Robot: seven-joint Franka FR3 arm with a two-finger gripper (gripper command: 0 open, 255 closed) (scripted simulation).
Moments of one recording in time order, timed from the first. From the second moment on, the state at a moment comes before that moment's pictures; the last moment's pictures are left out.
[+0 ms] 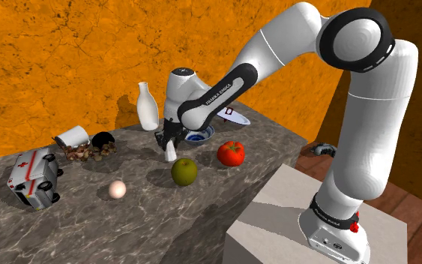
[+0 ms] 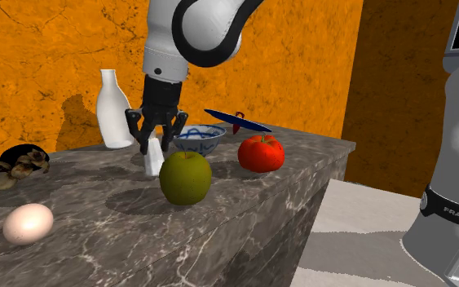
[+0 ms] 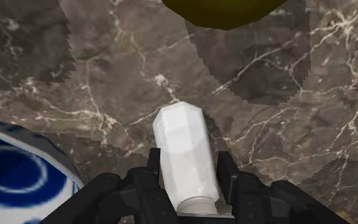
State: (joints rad) arm 0.07 0.21 0.28 -2.14 -0.17 2.60 0.72
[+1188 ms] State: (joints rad) arm 0.06 0.08 0.30 -2.04 -0.09 2.39 0.66
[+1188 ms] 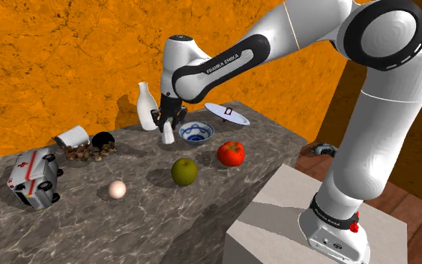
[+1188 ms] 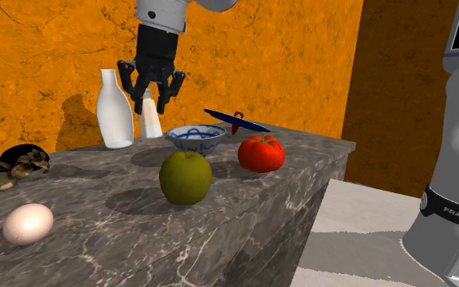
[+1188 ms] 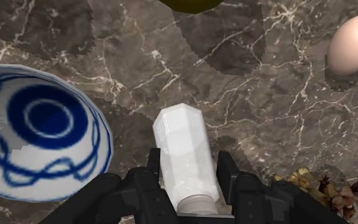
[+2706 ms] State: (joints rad) arm -0.07 -0.09 0.15 -2.08 0.06 2.27 0.30
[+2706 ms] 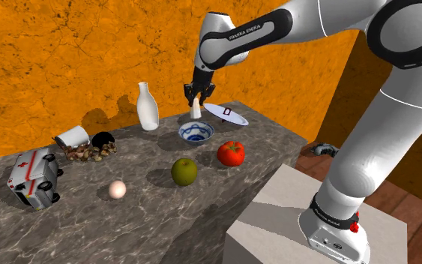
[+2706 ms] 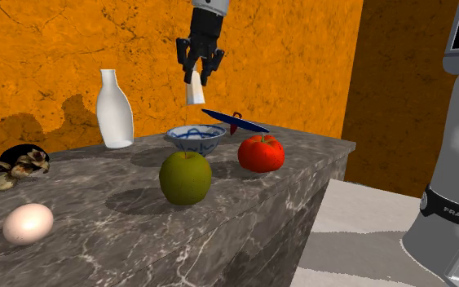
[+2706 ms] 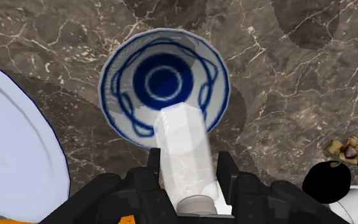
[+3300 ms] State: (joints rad) arm -0.07 -0.06 0.15 -2.16 0.07 2.38 0.29
